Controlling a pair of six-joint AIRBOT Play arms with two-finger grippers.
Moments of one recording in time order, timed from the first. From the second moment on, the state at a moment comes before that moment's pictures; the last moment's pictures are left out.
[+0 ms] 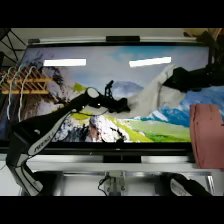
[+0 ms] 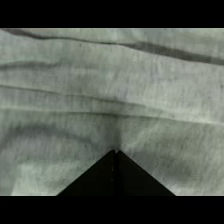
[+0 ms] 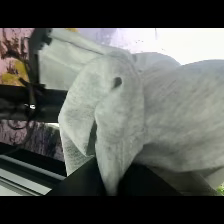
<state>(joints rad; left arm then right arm) -0.60 -1.91 1.50 0.42 -0.83 -1.41 -0.10 -1.14 1.49 -0.96 1.47 1.53</state>
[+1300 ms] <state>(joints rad) 0.00 -1.36 1.50 0.74 -1.12 -1.34 0.42 -1.75 1.49 -0.67 0.96 1.45</state>
